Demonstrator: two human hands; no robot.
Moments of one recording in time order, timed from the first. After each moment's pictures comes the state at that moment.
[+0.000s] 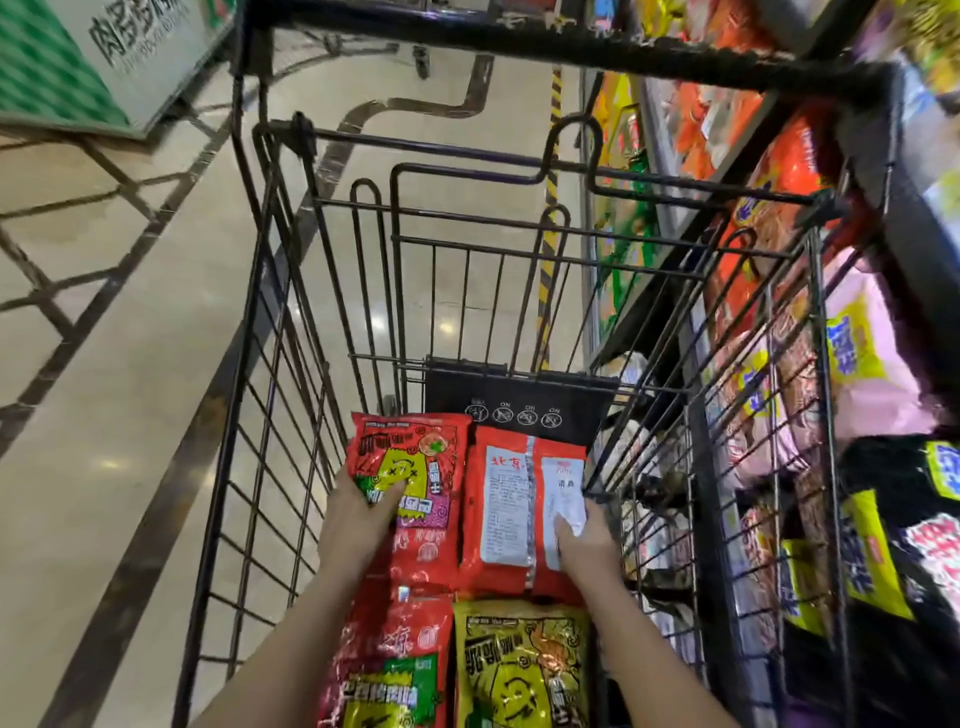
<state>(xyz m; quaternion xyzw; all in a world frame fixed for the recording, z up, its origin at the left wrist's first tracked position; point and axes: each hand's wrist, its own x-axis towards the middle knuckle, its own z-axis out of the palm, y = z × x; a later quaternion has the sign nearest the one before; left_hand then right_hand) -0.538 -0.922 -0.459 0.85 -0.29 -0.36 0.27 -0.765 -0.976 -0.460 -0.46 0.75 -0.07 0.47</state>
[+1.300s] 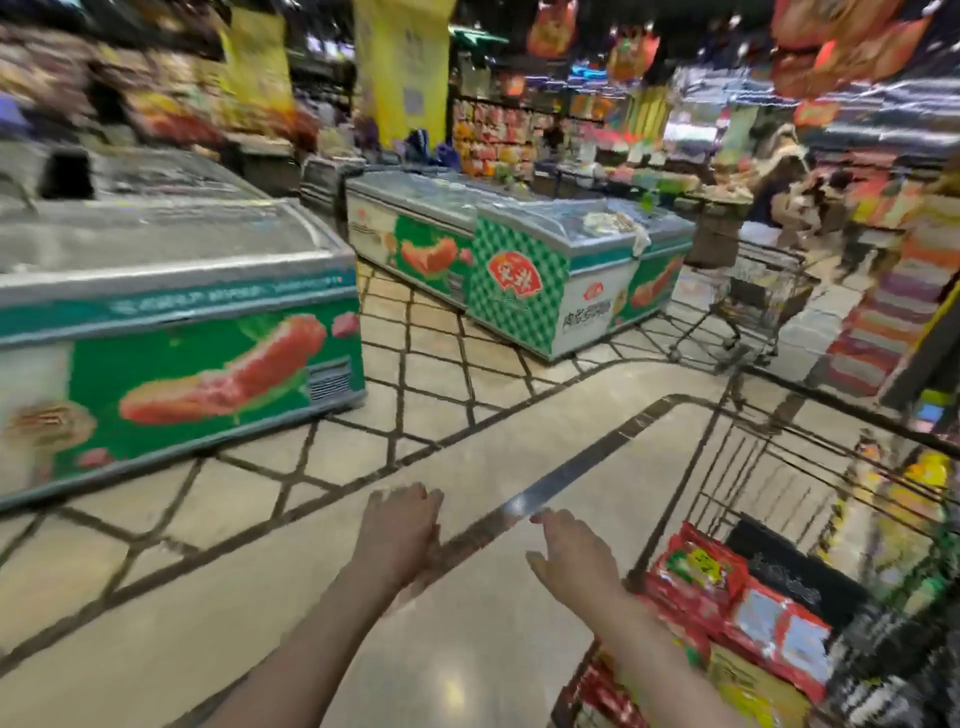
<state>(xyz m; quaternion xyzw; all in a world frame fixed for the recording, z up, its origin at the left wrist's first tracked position) -0.499 -0.356 -0.152 0.93 -0.37 0.06 0.02 -0.615 -0.520 -0.139 -0.97 0.21 0.02 0.12</state>
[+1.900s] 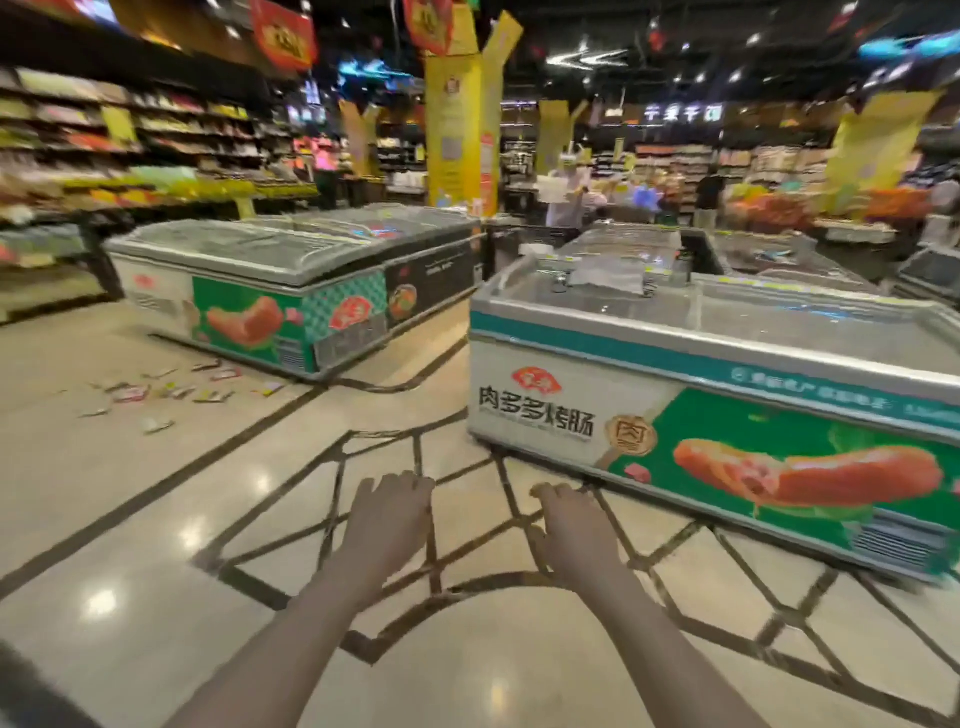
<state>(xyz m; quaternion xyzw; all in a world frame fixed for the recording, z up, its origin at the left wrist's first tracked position) -0.539 0.334 -0.118 0.97 0.21 0.11 -0.07 -0.430 0.154 -0.113 -0.93 -0.36 -0.01 0.08</state>
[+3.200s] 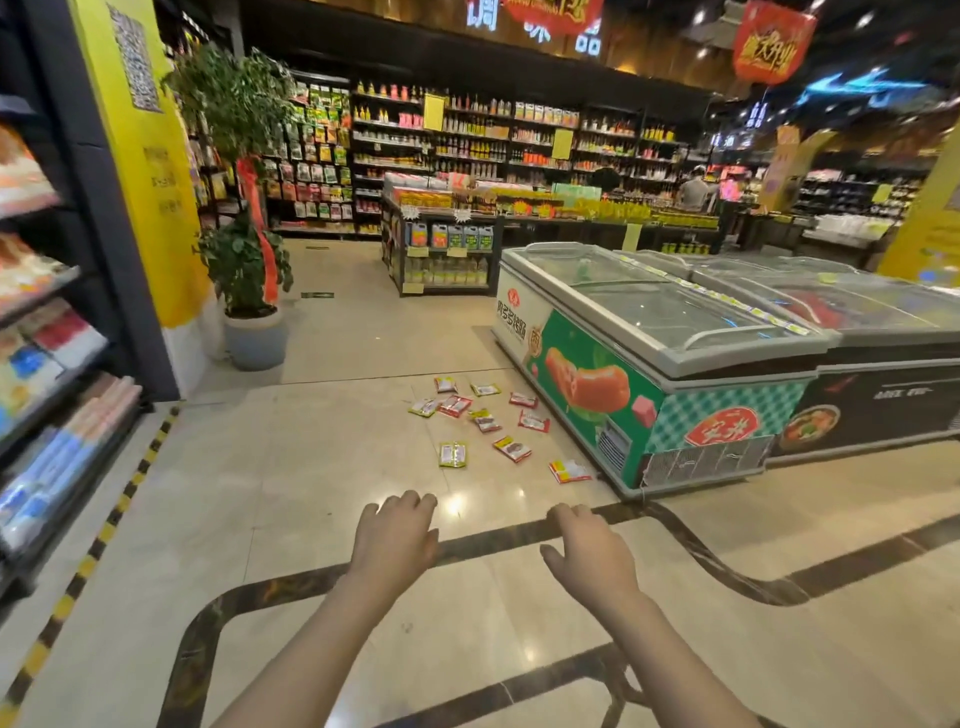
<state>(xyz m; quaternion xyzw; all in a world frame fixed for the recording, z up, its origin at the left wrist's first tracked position) -0.407 1.256 -0.145 0.79 0.60 0.07 -0.02 -0.198 1.212 -0.125 -0.73 -0.68 0.04 0.07</state>
